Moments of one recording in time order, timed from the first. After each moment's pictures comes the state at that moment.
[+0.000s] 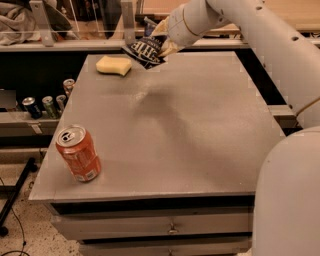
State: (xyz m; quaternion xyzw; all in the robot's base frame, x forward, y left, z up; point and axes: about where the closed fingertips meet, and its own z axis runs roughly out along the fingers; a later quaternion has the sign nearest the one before) arm 0.765 -0.026 0.943 -0.79 0.43 -0.09 0.42
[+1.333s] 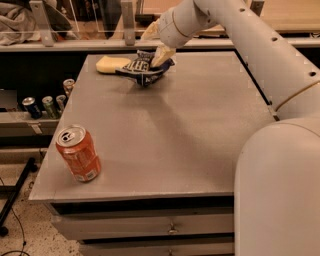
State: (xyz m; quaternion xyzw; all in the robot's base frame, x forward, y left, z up) arm 0.776 0.002 0.929 -0.80 0.42 -0.07 0.42
